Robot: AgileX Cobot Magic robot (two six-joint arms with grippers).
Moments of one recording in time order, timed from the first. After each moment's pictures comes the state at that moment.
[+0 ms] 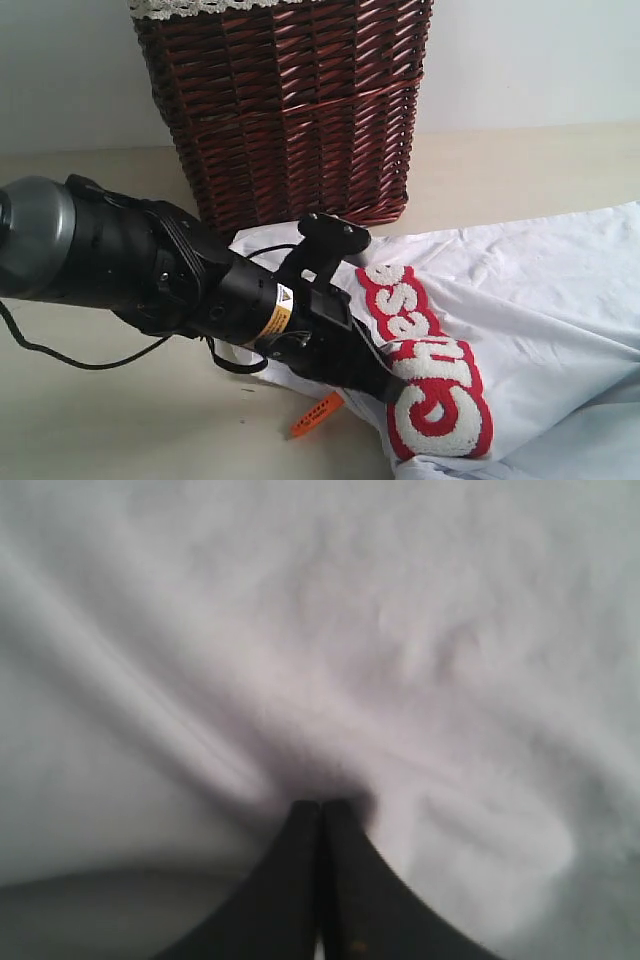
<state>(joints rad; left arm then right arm) -0.80 1.92 -1.00 1.75 -0.35 -1.88 -0.46 1.72 -0.50 -1.54 -0.33 0.84</state>
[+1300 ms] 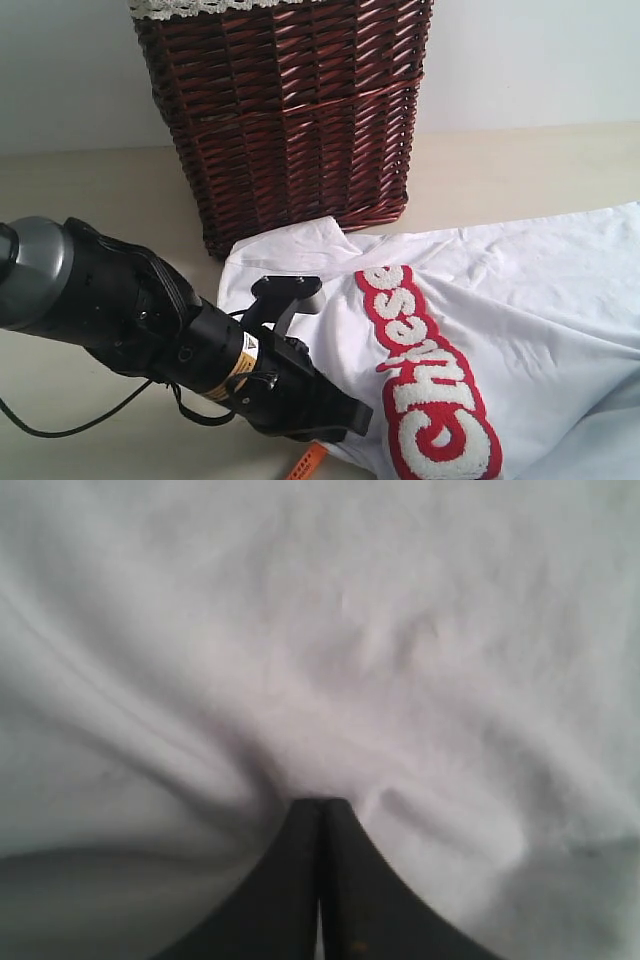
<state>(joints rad) -0.76 1.97 -0.87 1.72 -0.42 -2.08 -0.46 1.73 -0.50 -1.53 -0.28 0.78</state>
